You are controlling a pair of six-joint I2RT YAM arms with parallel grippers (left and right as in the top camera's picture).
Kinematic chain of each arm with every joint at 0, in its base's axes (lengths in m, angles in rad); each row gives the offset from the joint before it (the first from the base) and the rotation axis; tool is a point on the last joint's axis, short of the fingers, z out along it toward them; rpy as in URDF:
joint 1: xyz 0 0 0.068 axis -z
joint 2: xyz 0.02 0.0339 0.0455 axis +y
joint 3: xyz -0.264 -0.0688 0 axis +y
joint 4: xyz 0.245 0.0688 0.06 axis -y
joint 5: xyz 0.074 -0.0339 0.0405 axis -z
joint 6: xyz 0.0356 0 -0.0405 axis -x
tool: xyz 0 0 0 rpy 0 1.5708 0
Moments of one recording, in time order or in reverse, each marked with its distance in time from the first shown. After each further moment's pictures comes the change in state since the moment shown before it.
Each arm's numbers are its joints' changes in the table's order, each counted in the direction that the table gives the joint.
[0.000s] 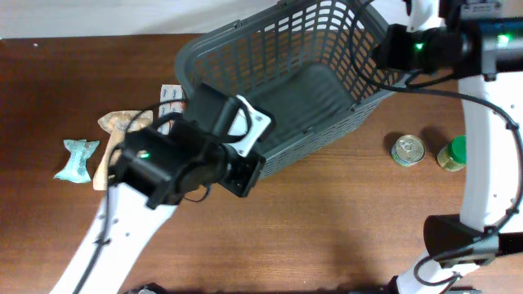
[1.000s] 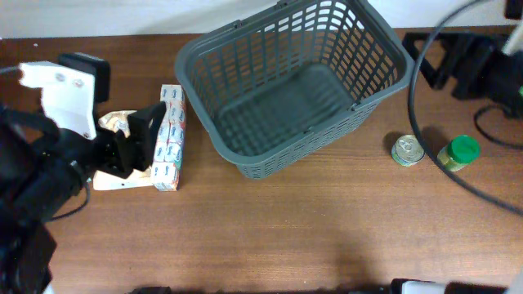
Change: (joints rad) left arm -0.612 -0.190 -0.379 0.025 0.136 -0.134; right arm 0.167 -0.348 -0.002 0.087 -0.334 -0.024
